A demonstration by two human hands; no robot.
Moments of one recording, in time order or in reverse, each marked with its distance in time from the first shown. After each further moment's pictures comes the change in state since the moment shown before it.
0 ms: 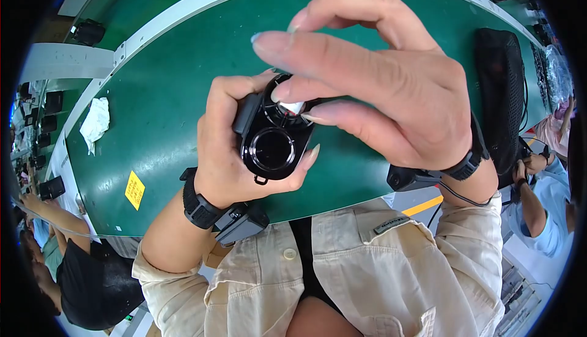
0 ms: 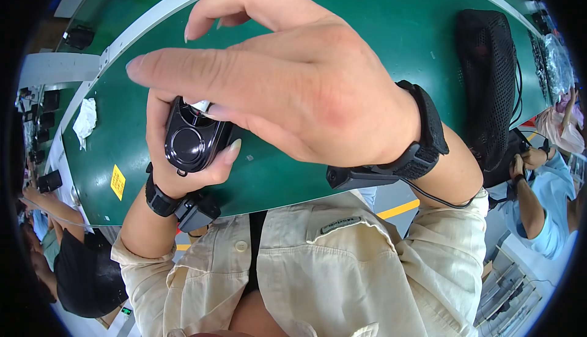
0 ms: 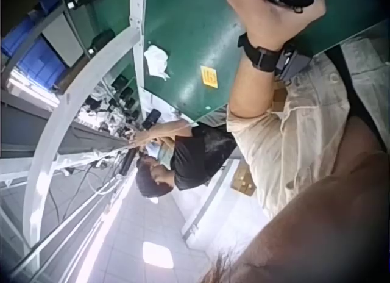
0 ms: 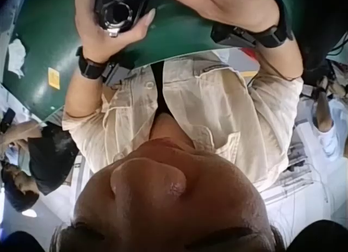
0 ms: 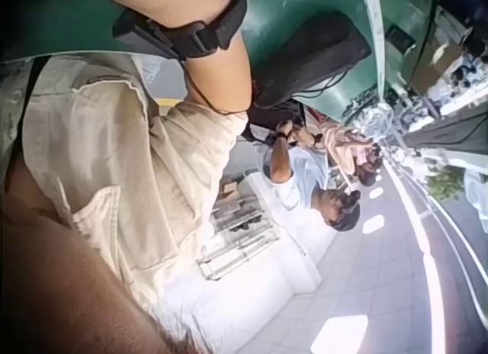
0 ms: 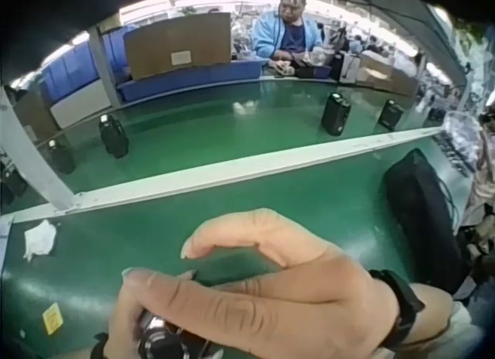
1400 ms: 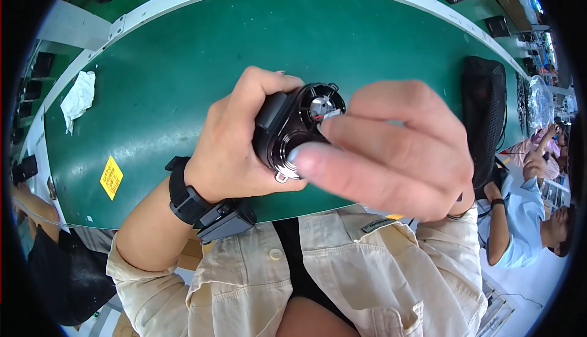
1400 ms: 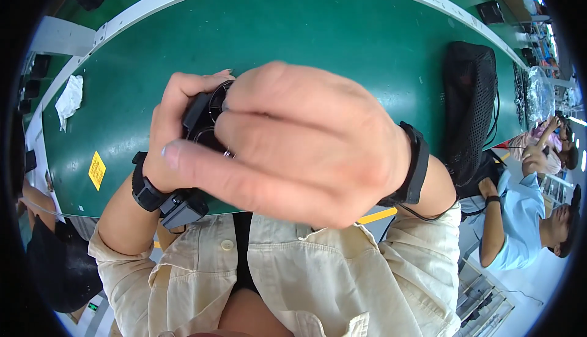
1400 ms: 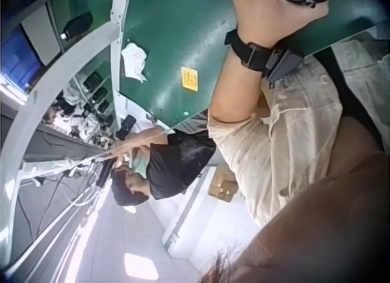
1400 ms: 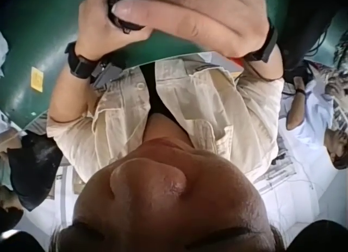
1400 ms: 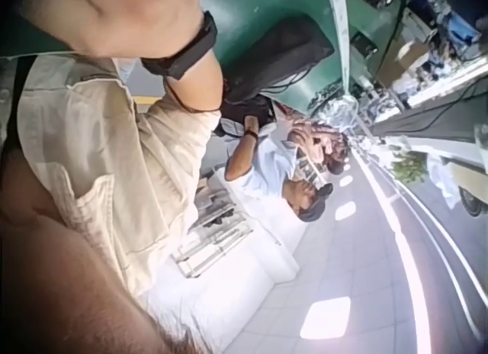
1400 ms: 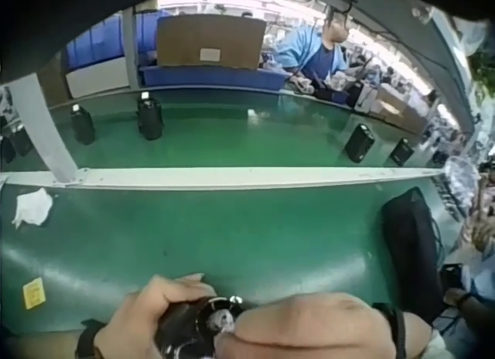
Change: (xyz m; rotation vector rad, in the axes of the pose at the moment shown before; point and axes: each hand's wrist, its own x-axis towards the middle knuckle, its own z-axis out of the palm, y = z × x) left_hand -0.002 -0.001 -0.001 -0.020 -0.061 -0.049; right_hand -0.008 -0.001 0.007 -0.143 0.057 -0.342
